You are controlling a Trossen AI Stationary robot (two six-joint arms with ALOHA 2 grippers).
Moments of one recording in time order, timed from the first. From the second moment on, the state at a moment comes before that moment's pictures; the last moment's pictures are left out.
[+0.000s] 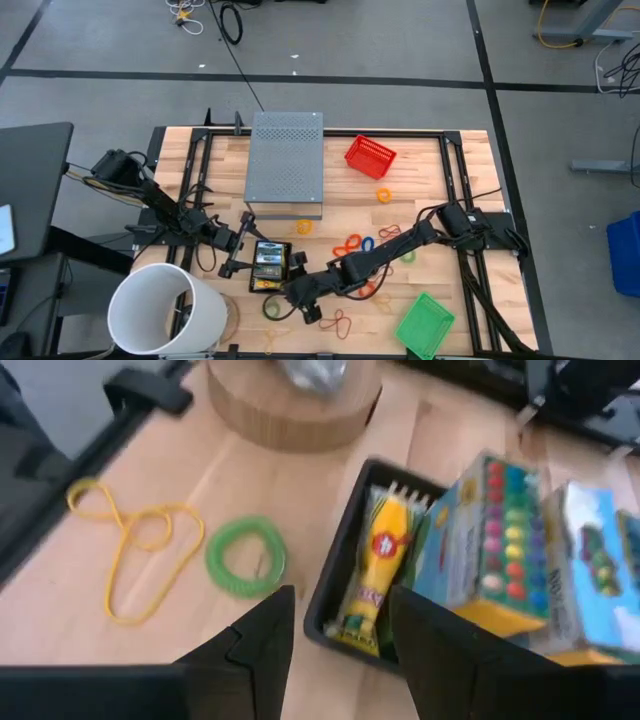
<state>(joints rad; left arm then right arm) -0.48 1.36 0.01 1.49 -0.17 0.16 0.41 2.22 1.69 -0.18 0.21 -0.10</state>
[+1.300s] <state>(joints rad) -0.48 1.36 0.04 1.36 -0.18 0.07 0.34 2.03 1.65 -1.08 0.27 0.29</state>
